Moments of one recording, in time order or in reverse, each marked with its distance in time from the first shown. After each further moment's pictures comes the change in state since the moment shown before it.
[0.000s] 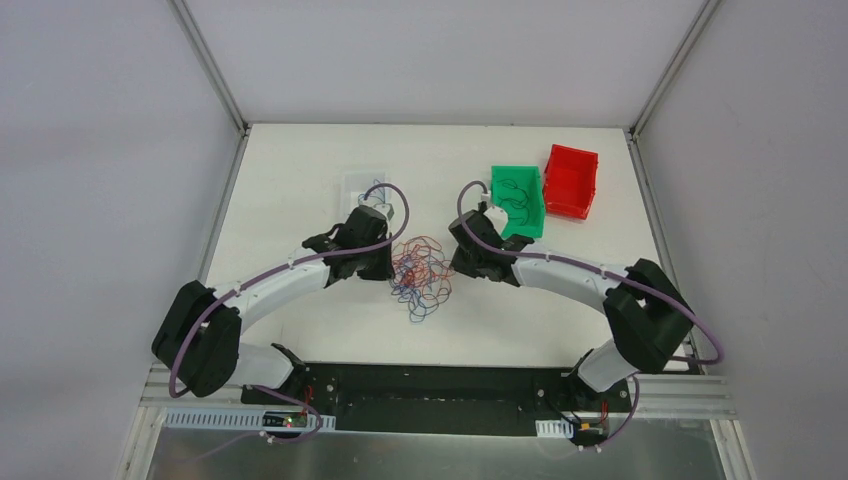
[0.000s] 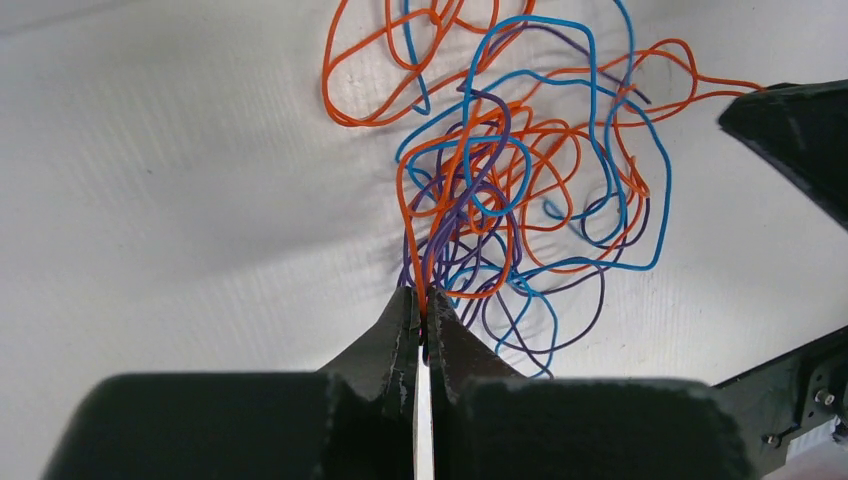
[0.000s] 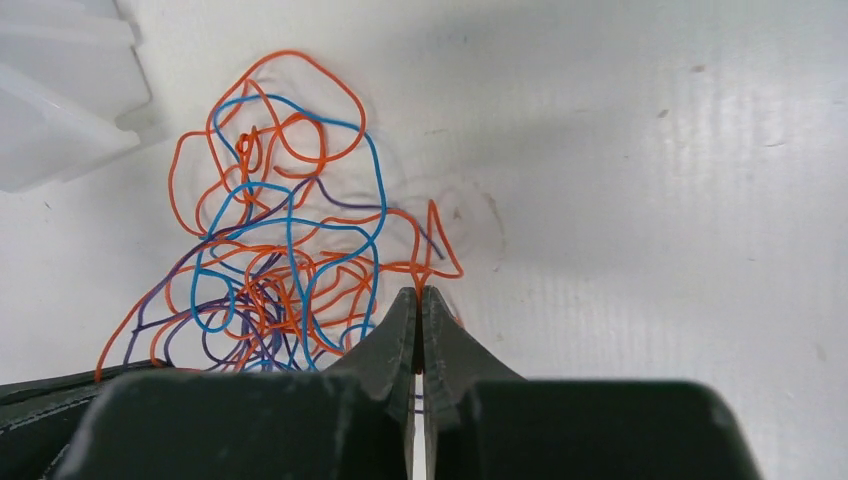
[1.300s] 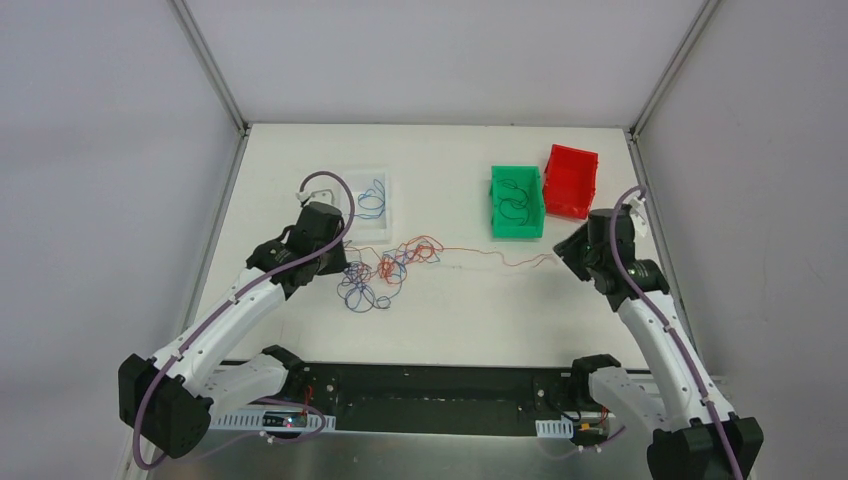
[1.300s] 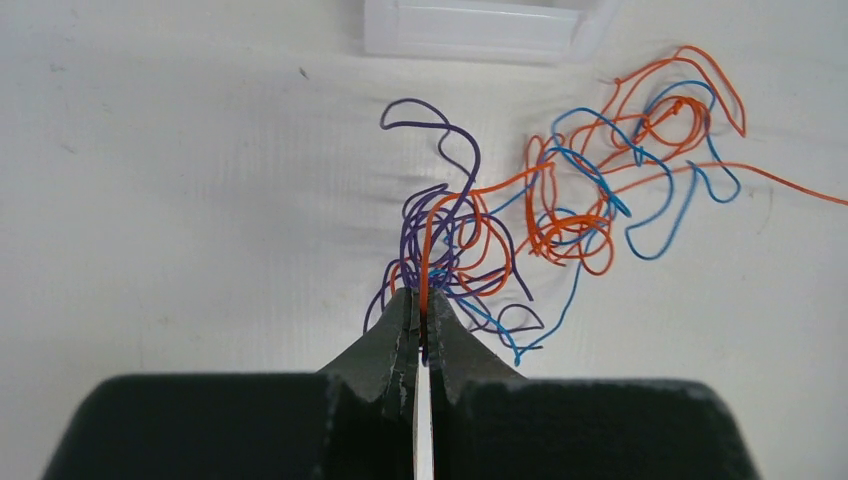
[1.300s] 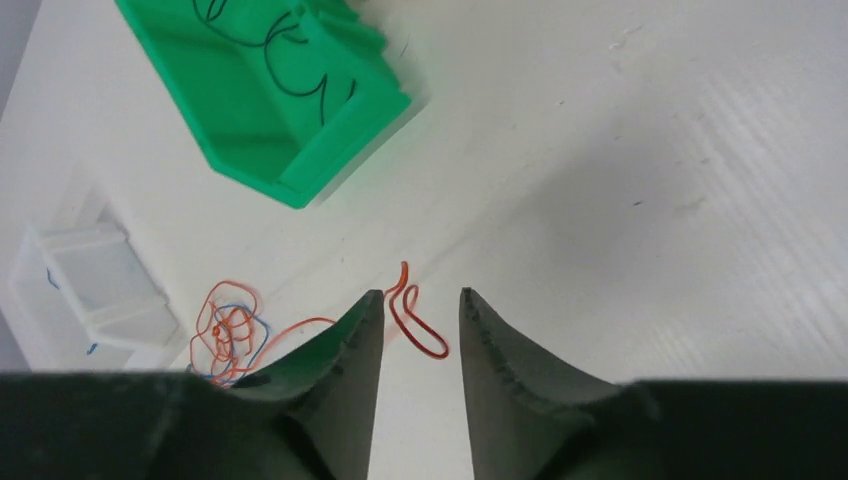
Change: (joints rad) left arm 0.138 -0.336 0.039 -0.325 -0.329 -0.024; right arm -0.648 -0.718 -0.155 -0.395 -0.033 -0.113
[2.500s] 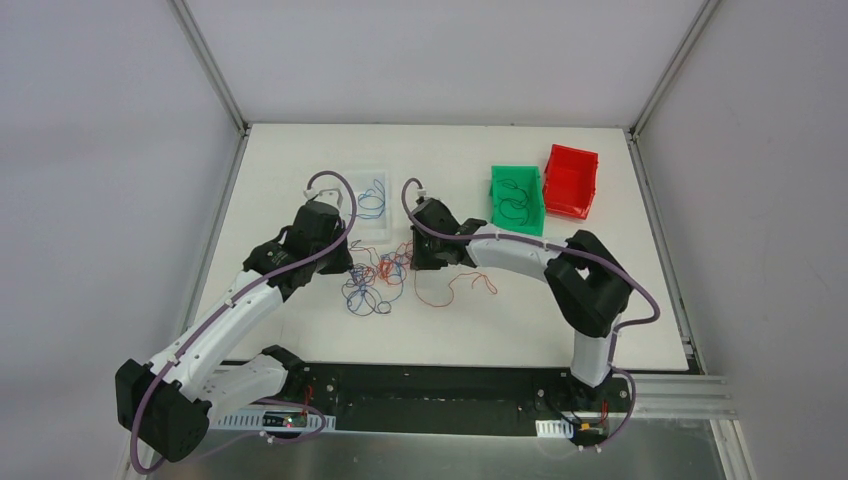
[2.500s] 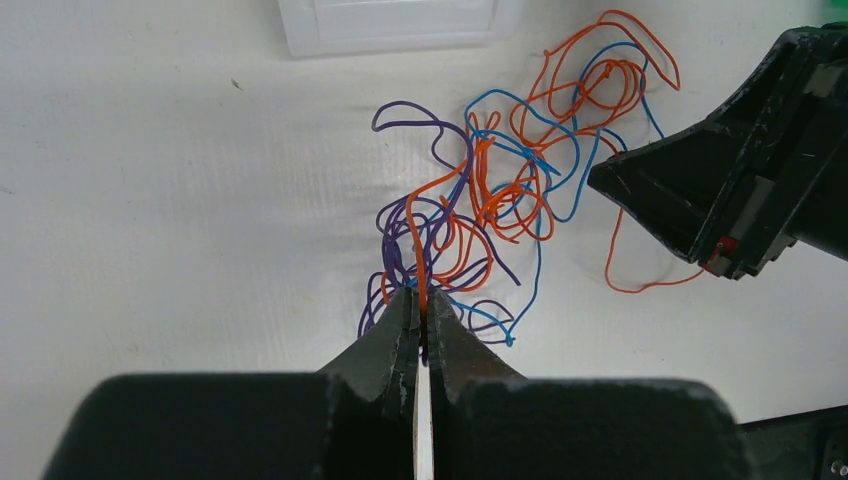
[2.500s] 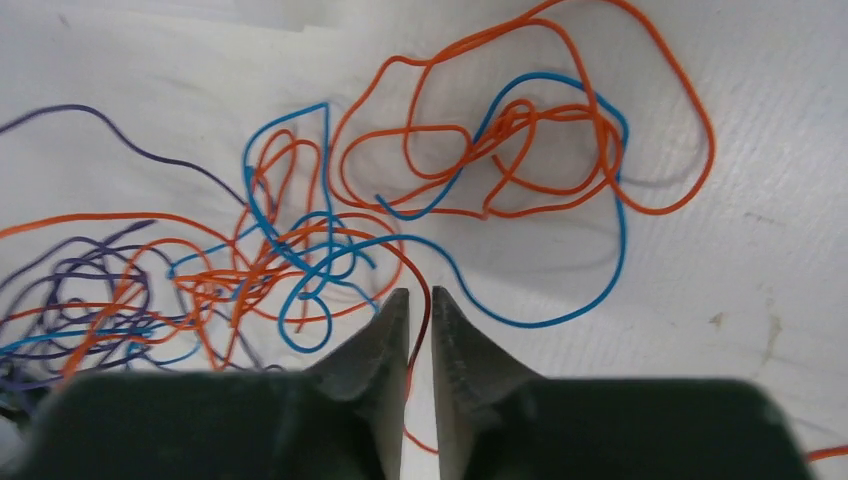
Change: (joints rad) left arm 0.000 -0.021 0.002 0.036 0.137 0.072; right arm 0.708 0.997 0.458 0.393 -0.204 -0.208
